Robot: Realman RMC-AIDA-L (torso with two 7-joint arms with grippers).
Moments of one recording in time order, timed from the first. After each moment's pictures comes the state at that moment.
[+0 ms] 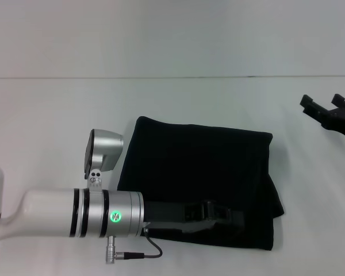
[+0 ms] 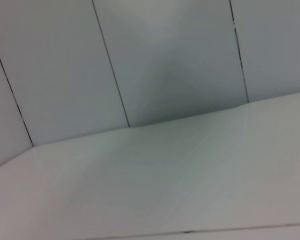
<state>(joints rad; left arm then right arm) -0.78 -2.17 0.68 0.17 2.07 1.35 -2.10 0.60 2.09 -0.33 -0.23 -1.56 -0.94 0.94</state>
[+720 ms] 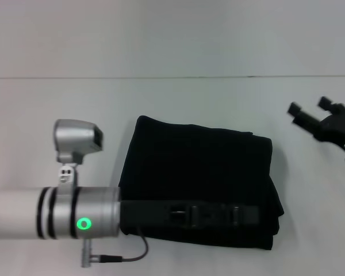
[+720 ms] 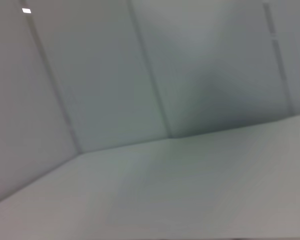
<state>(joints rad) -0.71 -2.16 0.67 0.26 2.00 1.66 -1.83 0.54 2.09 -0.39 -0.24 -1.57 -1.12 0.93</state>
